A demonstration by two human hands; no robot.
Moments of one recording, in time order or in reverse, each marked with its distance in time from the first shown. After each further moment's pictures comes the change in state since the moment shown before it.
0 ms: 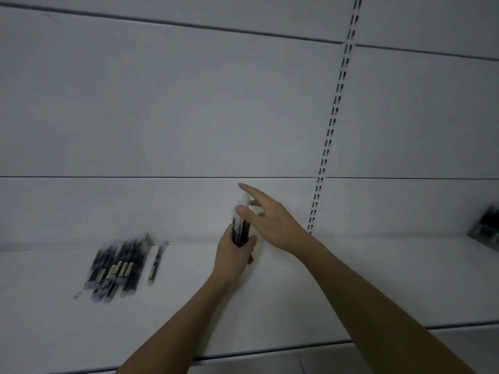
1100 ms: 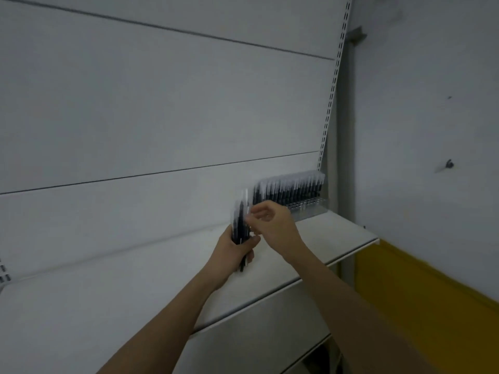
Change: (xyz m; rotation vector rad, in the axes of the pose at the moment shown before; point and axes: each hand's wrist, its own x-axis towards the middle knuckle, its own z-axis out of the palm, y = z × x) left_hand -0.067 0.080 0.604 -0.102 -0.646 0.053; right_hand -0.255 0.312 -0.485 0.048 0.593 0.358
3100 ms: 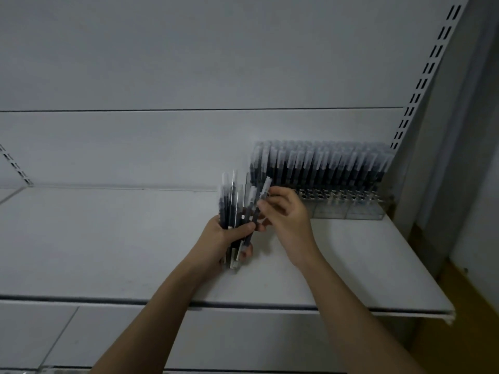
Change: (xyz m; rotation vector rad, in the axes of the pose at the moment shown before) left_hand 0.106 -0.049 0.136 -0.251 0.475 -0.250; right_hand 0.137 0.183 -0.070 0.615 -0.452 0.117
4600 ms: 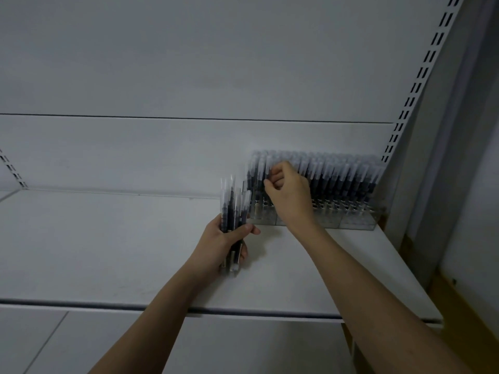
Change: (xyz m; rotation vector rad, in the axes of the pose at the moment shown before) left_hand 0.007 -0.007 0.004 0.093 0.073 0.105; right_hand 0.059 -0.031 -0.004 -0.755 0.136 -0.408
